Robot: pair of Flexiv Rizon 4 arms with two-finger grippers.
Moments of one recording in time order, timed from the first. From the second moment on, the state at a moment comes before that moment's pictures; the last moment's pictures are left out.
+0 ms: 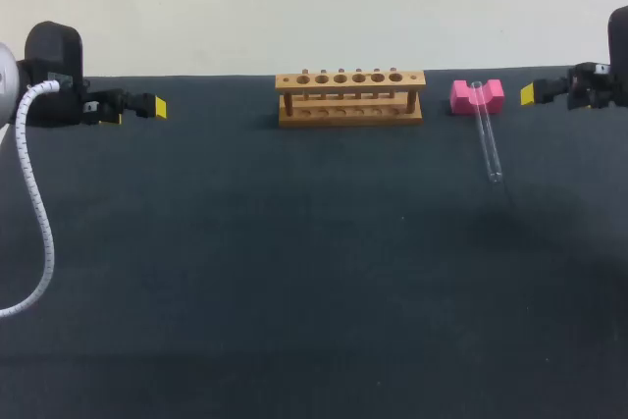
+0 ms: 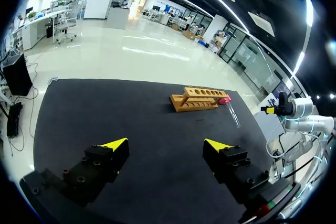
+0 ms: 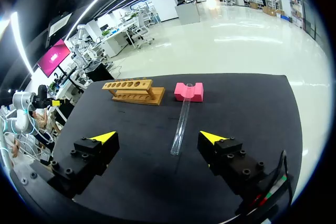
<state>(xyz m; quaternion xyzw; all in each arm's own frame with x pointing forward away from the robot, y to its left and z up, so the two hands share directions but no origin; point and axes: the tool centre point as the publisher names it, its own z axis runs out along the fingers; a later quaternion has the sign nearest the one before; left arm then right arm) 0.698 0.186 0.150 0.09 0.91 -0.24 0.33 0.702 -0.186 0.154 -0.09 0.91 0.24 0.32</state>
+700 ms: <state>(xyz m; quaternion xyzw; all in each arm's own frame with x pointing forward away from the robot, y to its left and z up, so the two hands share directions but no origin) 0.696 0.183 0.149 0.10 0.91 -0.24 0.33 0.702 -0.186 0.154 -0.09 0.91 0.24 0.32</state>
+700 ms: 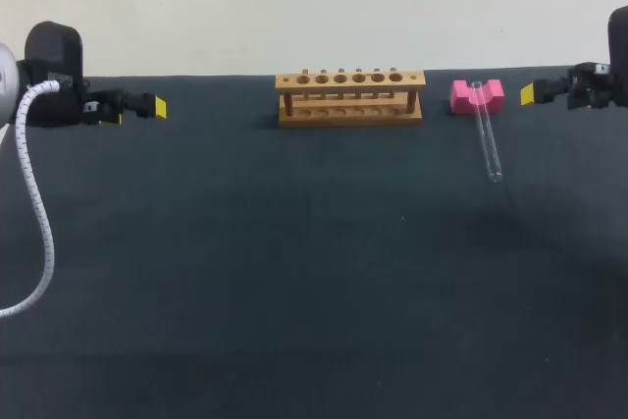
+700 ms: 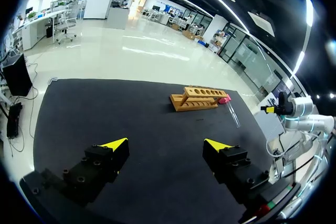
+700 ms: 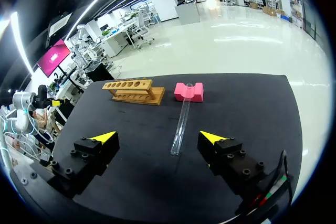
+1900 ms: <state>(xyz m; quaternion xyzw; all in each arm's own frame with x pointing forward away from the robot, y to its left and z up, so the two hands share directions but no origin) 0.719 0.182 0.131 0.43 0.75 -0.35 0.36 0.702 -0.186 0.154 -0.09 0.91 0.24 0.32</state>
